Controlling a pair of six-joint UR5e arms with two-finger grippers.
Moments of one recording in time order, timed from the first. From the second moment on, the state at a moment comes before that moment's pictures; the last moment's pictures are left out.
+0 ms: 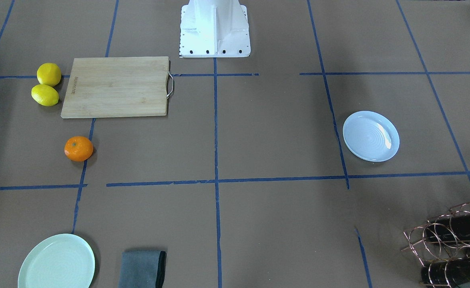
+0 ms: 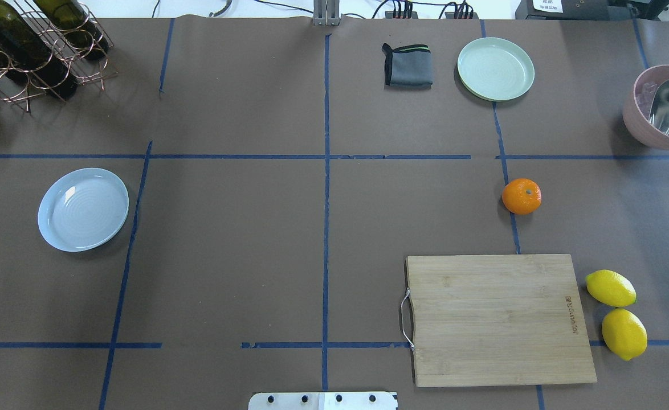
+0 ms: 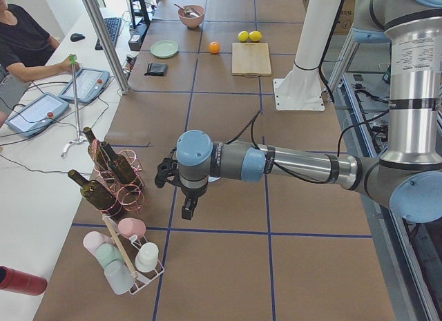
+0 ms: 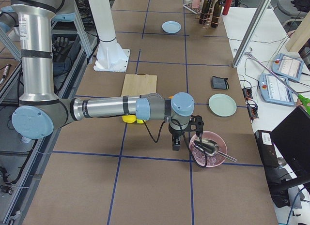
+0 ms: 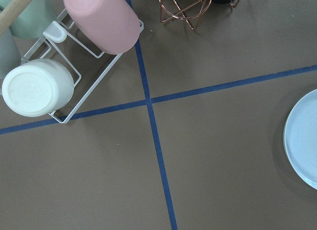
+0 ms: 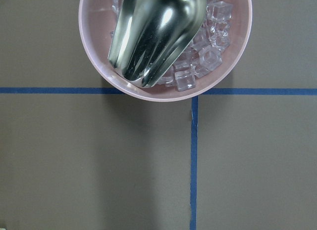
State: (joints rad) left arm -1.61 -1.50 -1.79 -1.56 -2.40 0.14; right arm 1.55 -1.59 1.73 -1.66 2.39 0.05
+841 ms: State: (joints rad) left arm -1.57 -1.50 -1.82 -1.60 -2.41 0.15; right arm 1.53 -1.59 1.71 -1.61 2.39 0.05
